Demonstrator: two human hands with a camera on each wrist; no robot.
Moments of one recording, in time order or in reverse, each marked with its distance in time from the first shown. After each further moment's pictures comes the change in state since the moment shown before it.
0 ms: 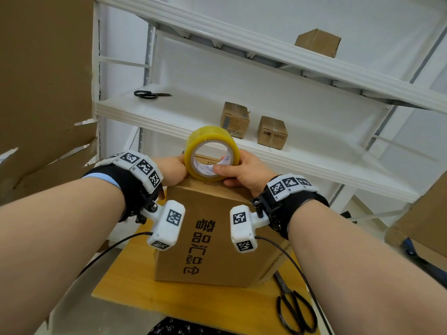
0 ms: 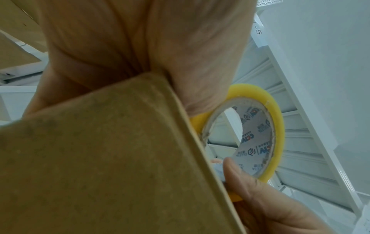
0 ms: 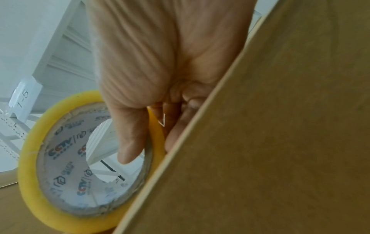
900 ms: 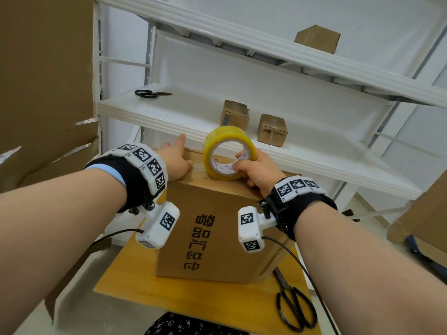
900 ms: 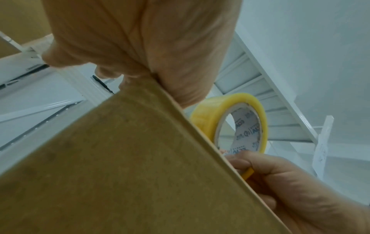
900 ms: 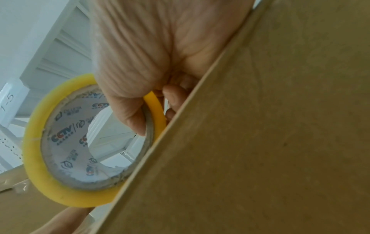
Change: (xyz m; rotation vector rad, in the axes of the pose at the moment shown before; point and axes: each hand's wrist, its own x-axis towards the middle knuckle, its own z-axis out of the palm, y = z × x) left_hand 0.015 -0.002 0.000 0.297 0.240 0.061; right_hand -0.014 0.008 -0.020 -0.090 0.218 0.006
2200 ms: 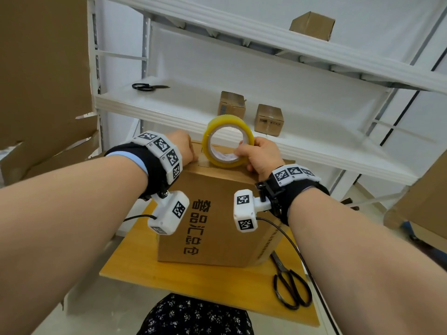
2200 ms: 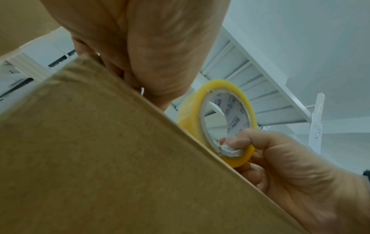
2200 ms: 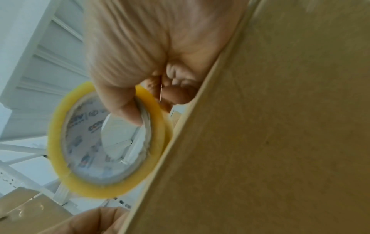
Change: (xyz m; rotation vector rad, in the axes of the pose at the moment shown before) left_hand -0.011 0.025 -0.002 0.050 0.070 0.093; right_hand -0.015 0.000 -0.010 0.115 0.175 -0.006
